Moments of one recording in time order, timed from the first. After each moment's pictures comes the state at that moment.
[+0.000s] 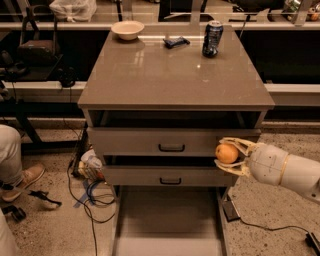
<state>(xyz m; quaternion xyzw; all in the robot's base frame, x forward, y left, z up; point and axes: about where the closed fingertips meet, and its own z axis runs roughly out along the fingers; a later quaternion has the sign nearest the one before) 0.506 -0.185 0.762 -0.62 0.49 0.00 0.62</state>
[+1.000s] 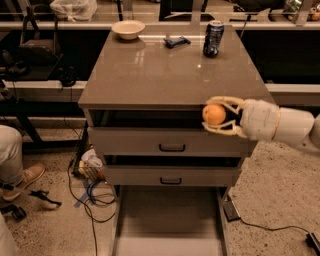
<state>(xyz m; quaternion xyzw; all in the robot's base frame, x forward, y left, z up) 0.551 -0.145 0.854 -0.62 0.40 0.08 0.67</state>
